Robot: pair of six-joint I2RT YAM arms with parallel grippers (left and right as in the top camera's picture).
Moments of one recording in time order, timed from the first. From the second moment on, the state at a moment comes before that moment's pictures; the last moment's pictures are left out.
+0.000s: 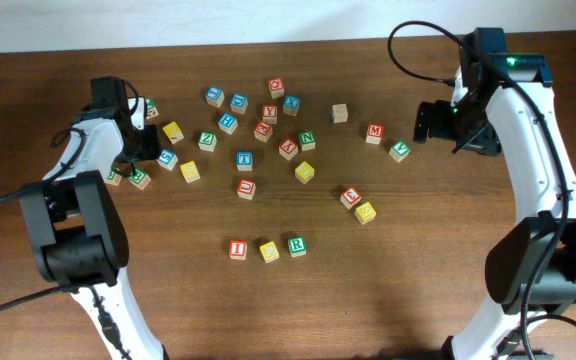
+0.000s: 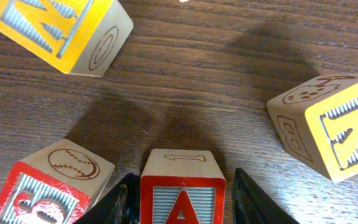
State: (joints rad) left arm 0.16 2.19 1.60 -0.63 0.01 0.06; right arm -0.05 1.92 1.81 -1.30 0.00 0.21
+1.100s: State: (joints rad) left arm 0.16 1.86 1.59 -0.81 0.23 0.02; right arm -0.05 1.92 1.81 -1.30 0.00 0.21
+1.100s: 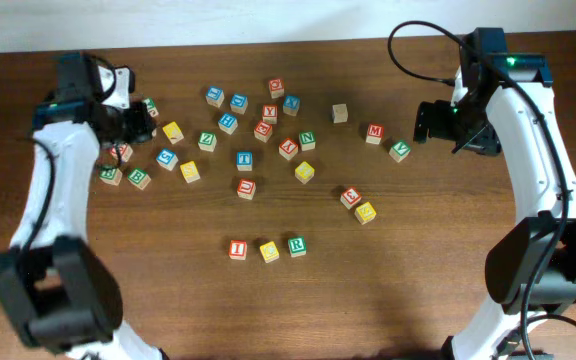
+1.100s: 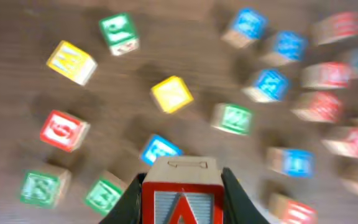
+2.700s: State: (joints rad) left arm -0.92 1.90 1.23 -0.63 -0.12 -0.84; right arm -0.05 1.92 1.81 -1.30 0.00 0.21
